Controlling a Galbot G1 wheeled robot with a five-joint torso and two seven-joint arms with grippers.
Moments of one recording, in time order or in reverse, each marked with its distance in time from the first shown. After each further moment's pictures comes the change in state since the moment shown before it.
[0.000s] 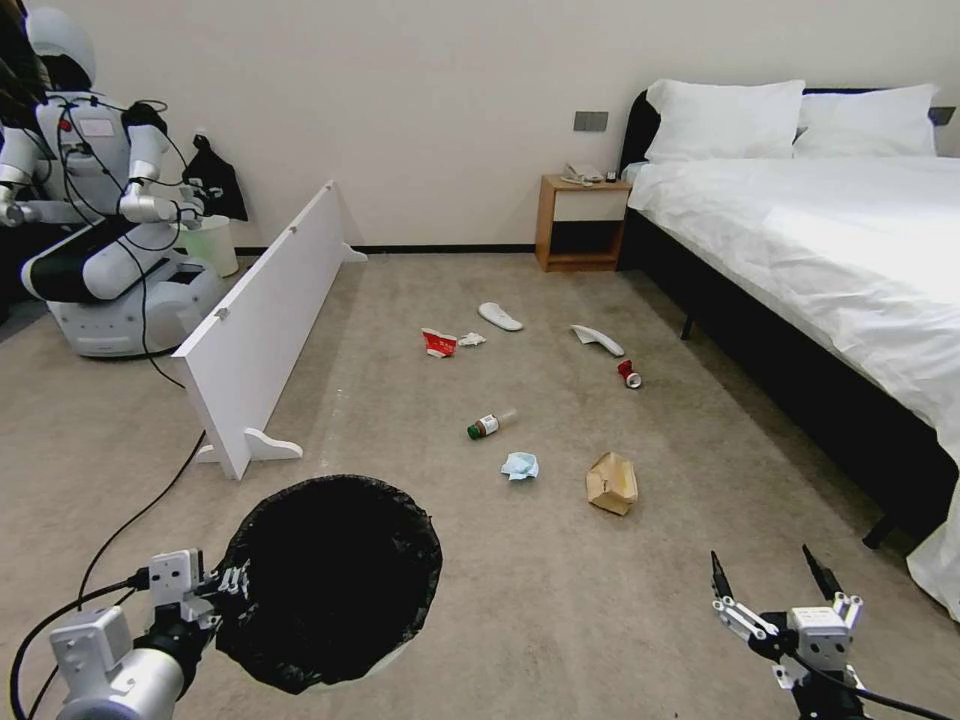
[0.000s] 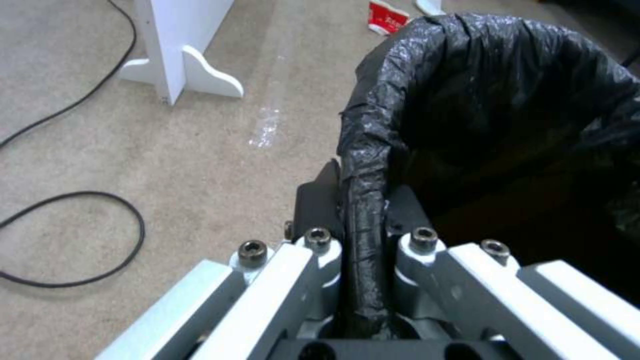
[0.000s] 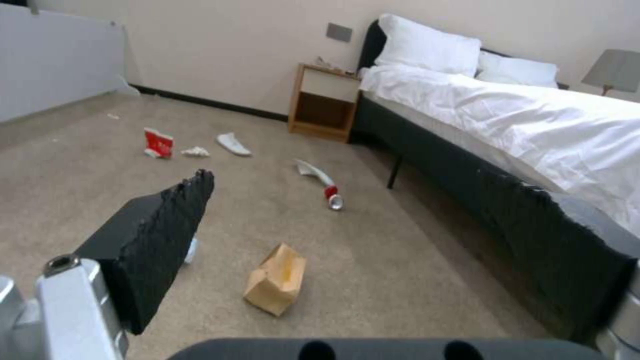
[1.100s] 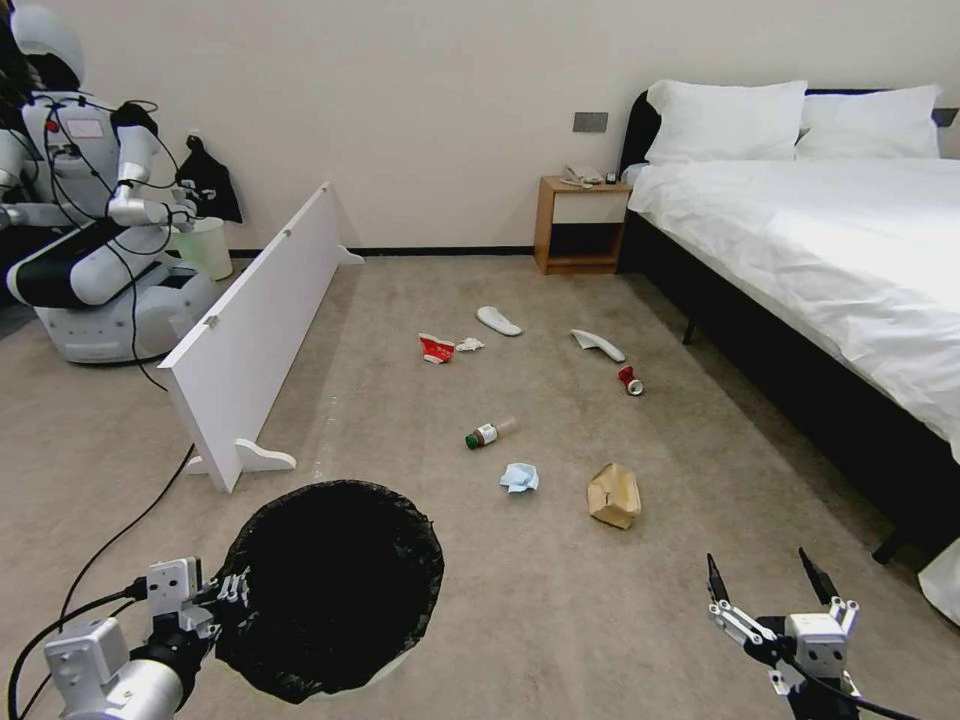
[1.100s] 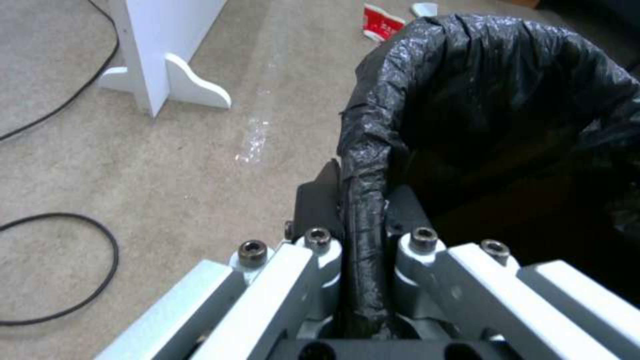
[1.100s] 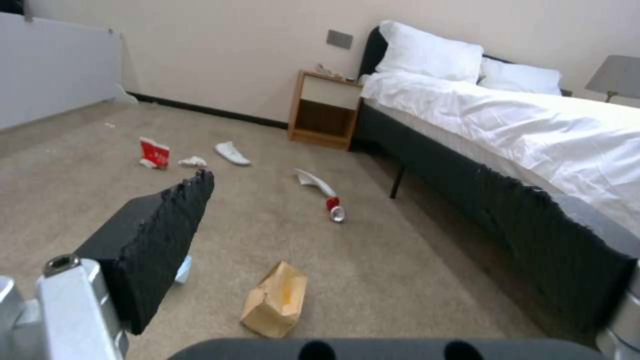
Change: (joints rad) left arm 0.026 -0.013 -0.001 -0.006 -0.007 -0.020 0.005; right arm -0.011 0.043 0.006 0.000 -0.008 0.043 -0.035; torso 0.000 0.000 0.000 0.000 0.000
